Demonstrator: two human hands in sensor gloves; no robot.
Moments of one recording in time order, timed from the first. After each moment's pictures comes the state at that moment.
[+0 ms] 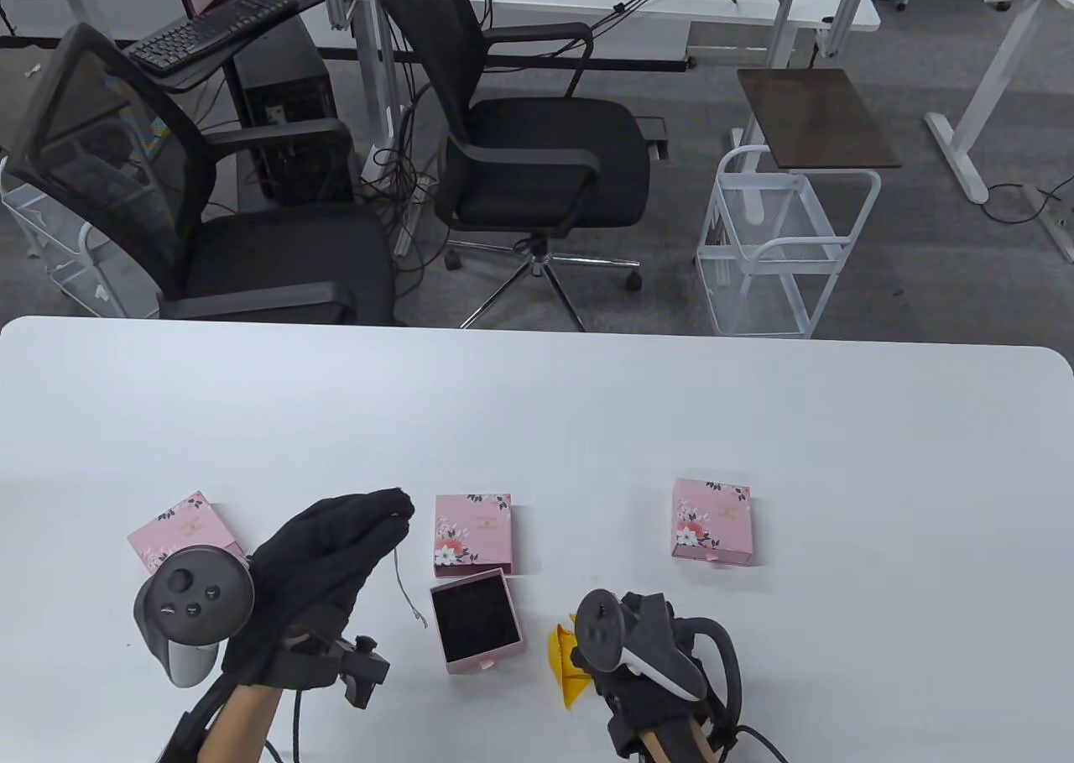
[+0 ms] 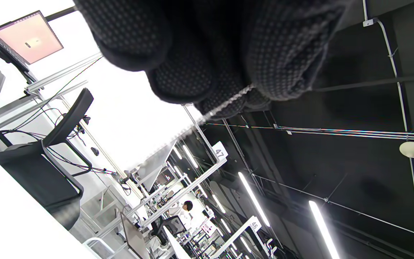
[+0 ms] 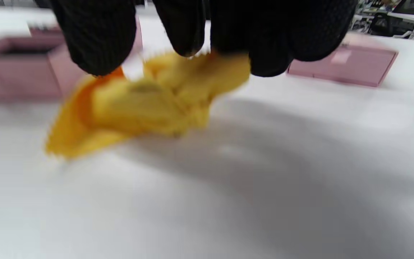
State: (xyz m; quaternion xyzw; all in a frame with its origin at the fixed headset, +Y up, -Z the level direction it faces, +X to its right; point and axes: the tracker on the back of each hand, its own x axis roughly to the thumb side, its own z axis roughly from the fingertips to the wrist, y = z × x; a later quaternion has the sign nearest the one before) left_hand -0.236 -0.591 -0.263 0.19 -0.14 0.48 0.85; right_hand 0.086 -0.737 -0.281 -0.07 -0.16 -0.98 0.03
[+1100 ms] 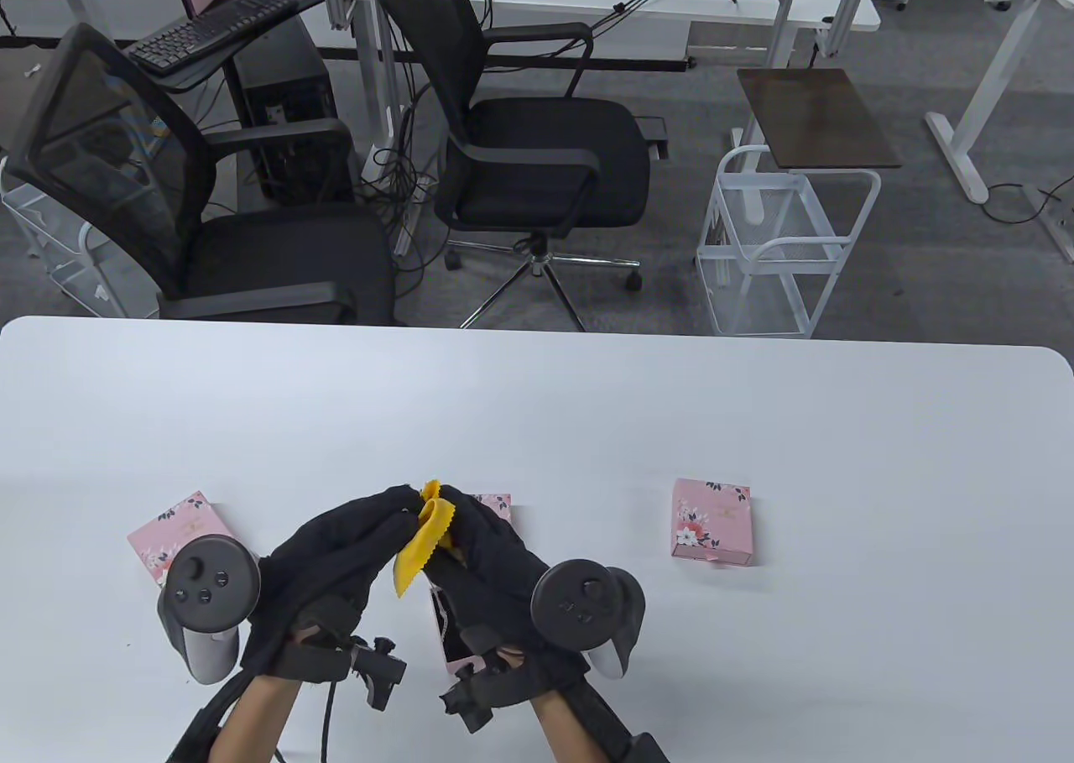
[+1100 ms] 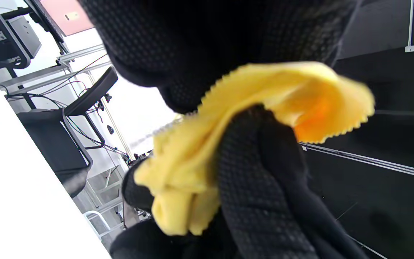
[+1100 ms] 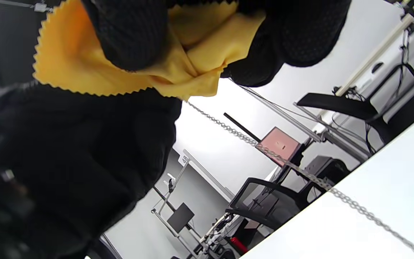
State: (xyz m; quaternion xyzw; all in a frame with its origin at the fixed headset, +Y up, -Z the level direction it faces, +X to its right) left_hand -0.229 -0.608 -0.272 0.14 -0.11 0.56 0.81; right_hand -0.004 -0.628 -0.277 -0.24 0.13 -0.82 -0.50
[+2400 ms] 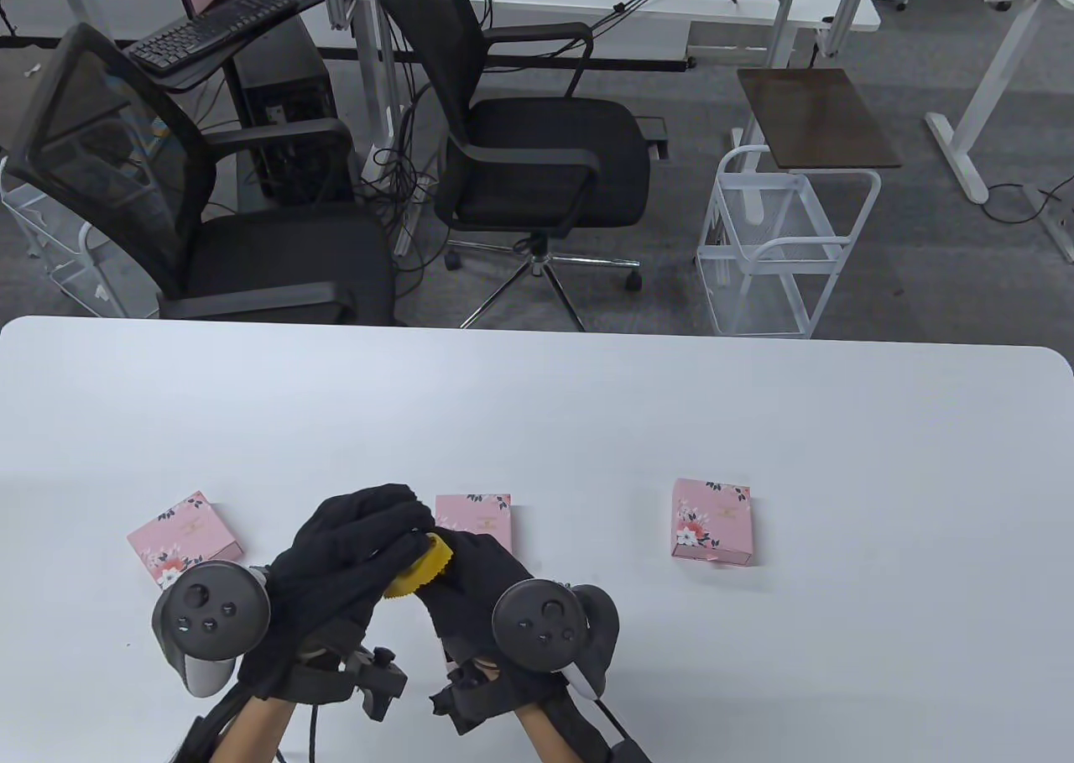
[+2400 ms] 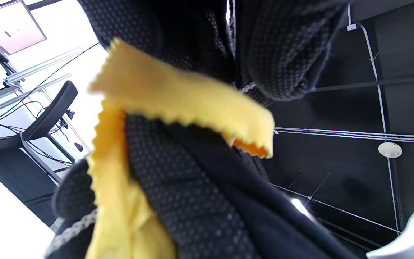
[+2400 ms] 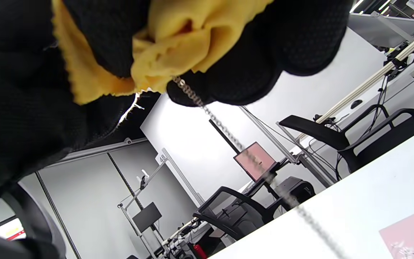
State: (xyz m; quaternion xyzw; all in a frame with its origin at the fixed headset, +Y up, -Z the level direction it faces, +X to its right) left_hand -0.220 -0.589 -0.255 0.19 -0.16 0.48 0.84; right_hand -0.015 -0.630 -0.266 -0.21 0.15 -0.86 -0.43
